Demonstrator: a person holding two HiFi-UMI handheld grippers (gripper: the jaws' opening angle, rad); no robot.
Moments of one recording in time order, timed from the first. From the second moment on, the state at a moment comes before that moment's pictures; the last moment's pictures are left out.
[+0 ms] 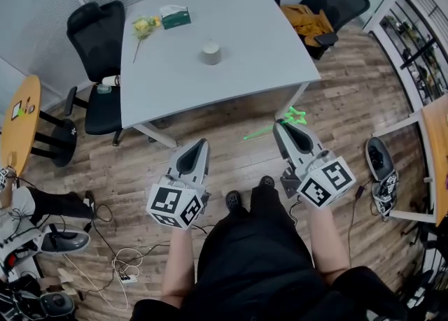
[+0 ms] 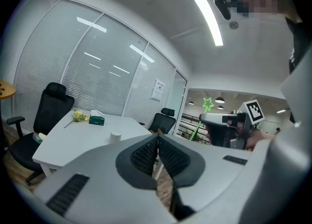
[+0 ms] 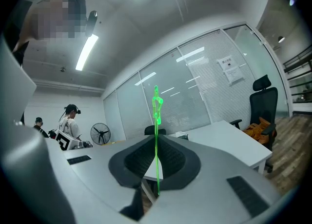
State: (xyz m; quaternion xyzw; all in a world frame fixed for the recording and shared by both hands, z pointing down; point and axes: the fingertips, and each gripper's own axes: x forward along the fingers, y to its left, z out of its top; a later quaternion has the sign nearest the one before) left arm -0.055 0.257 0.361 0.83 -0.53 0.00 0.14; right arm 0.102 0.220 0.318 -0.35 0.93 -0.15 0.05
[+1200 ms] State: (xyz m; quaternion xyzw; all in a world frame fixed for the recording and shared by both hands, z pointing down) left arm -0.029 0.091 0.375 0.80 -0.57 0.04 0.17; right arm 0.090 0.026 0.340 -0.25 0.94 -0.21 0.06
